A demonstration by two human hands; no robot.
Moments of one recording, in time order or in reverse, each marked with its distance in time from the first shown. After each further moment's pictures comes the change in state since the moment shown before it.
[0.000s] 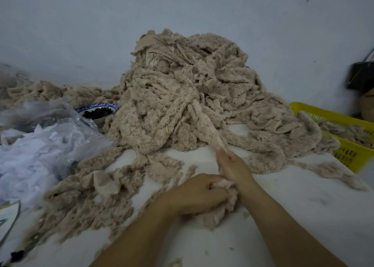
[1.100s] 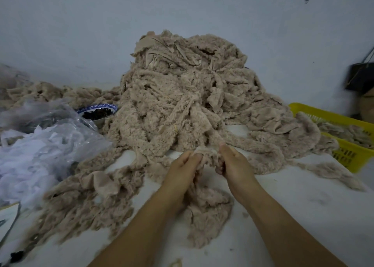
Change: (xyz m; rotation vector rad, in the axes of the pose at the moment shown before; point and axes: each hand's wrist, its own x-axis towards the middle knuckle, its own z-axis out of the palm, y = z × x) left_hand 0.008 -0.011 -0.007 -0.589 0.602 -0.081; right_hand 0.000 0.001 0.004 0.305 0.033 -0.096
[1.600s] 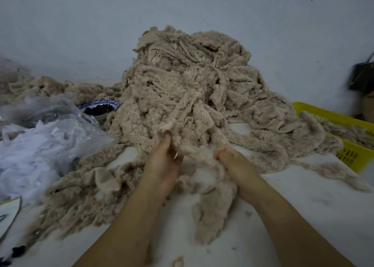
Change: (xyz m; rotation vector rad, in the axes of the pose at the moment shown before) left_hand 0.017 0.019 -0.030 -0.747 0.129 -0.049; right_hand -0.003 -0.004 -0.009 -0.251 -0.175 0.040
